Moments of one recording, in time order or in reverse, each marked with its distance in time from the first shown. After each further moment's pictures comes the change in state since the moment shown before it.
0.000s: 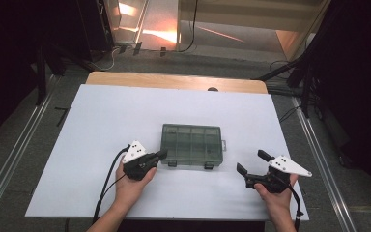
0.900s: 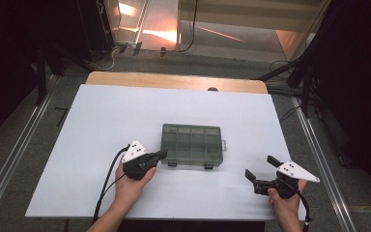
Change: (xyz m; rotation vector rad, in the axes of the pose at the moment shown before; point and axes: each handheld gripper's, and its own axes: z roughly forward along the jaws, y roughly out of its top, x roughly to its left) left arm 0.001 0.001 -0.001 0.000 -0.010 -0.007; right arm -0.018 -0.020 -0.014 0.039 -0.037 0.008
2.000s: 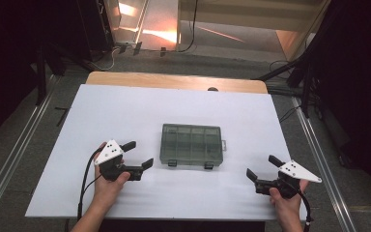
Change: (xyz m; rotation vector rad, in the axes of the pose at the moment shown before) left arm 0.024 0.005 -0.056 -0.031 0.036 0.028; right arm -0.003 0.000 -0.002 -0.013 -0.004 -0.001
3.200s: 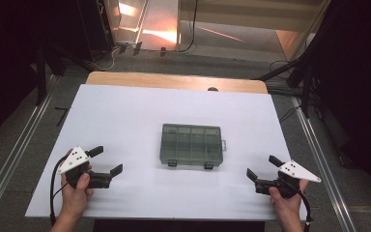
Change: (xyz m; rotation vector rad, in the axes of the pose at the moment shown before) left arm 0.041 -0.023 -0.066 0.001 0.090 -0.005; right arm -0.001 -0.002 0.001 0.013 -0.012 0.000
